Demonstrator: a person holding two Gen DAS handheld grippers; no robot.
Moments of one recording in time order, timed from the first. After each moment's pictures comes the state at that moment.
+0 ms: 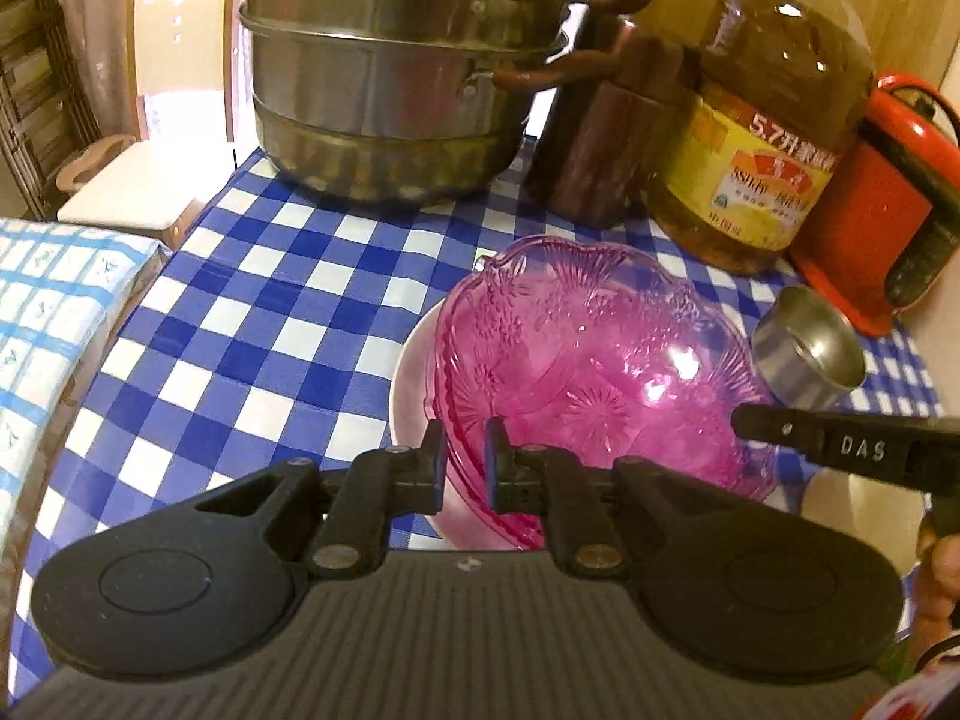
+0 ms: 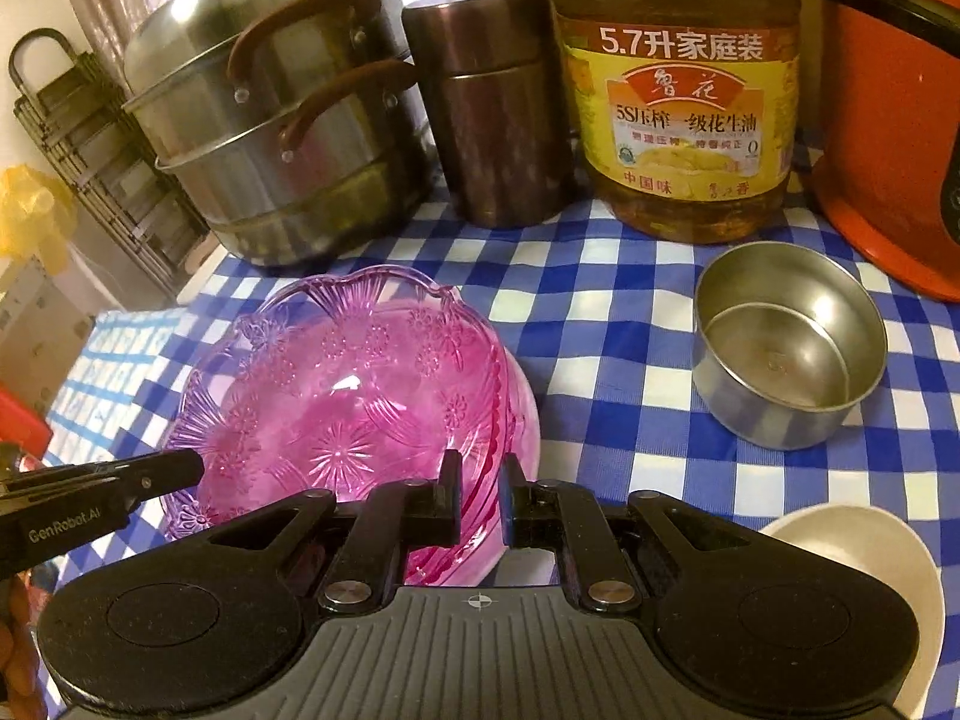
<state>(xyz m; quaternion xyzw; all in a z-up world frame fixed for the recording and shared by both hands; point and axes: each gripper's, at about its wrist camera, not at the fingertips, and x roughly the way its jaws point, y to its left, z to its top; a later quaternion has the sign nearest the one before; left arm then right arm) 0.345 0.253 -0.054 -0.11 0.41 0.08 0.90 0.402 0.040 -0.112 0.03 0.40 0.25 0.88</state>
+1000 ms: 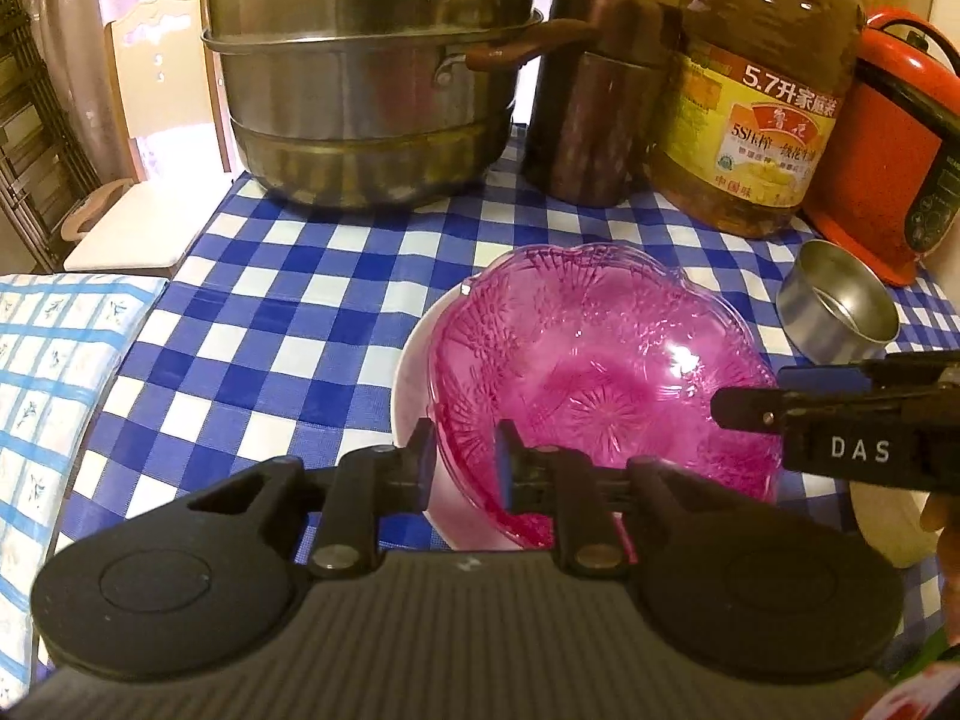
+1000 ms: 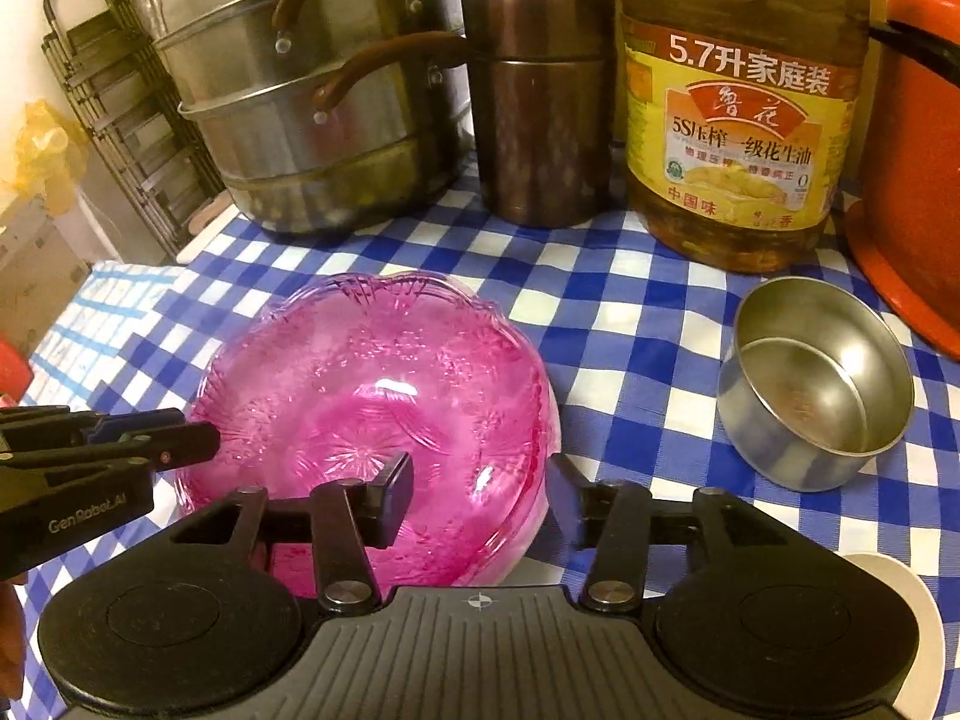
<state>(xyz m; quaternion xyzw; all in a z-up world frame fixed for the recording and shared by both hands) 0.355 0.245 -0.067 -0.05 0.41 0.08 0.91 0.401 0.061 -0.121 -0.03 0.38 0.27 0.88</state>
